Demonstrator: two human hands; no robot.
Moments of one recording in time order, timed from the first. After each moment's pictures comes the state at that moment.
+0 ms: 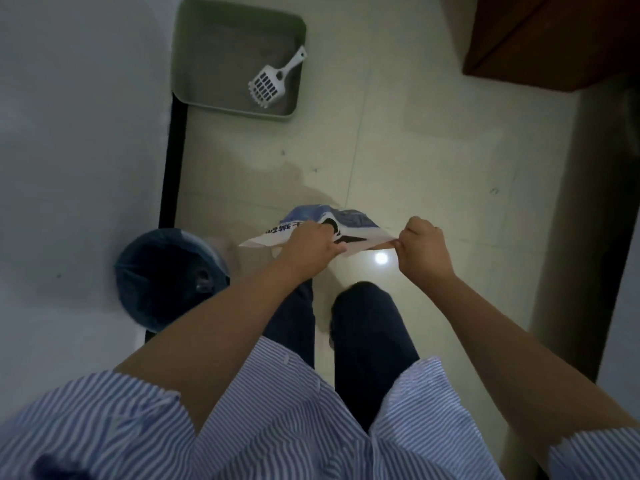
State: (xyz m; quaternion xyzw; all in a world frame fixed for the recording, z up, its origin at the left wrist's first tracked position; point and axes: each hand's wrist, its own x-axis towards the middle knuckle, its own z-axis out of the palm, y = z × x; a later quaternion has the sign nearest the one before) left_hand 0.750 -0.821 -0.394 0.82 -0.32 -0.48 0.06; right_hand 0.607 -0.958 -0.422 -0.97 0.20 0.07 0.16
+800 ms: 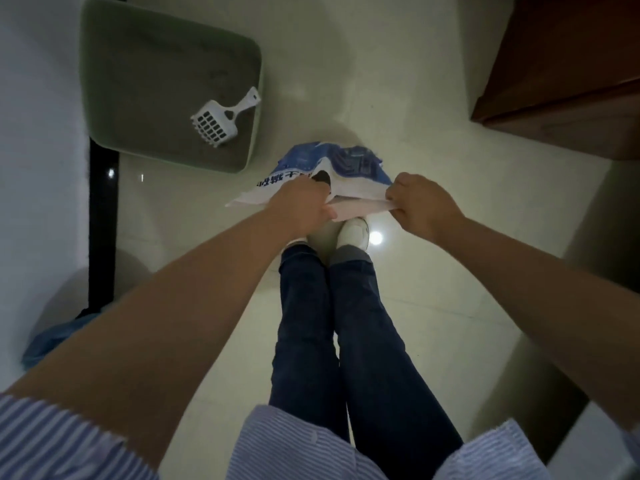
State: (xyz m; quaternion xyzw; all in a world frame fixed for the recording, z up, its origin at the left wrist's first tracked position) left_hand 0.963 -1.117 -0.541 0.79 -0.34 -0.50 0.00; right_hand 0.840 -1.283 -0.577 -0.95 0.01 0.21 0.23
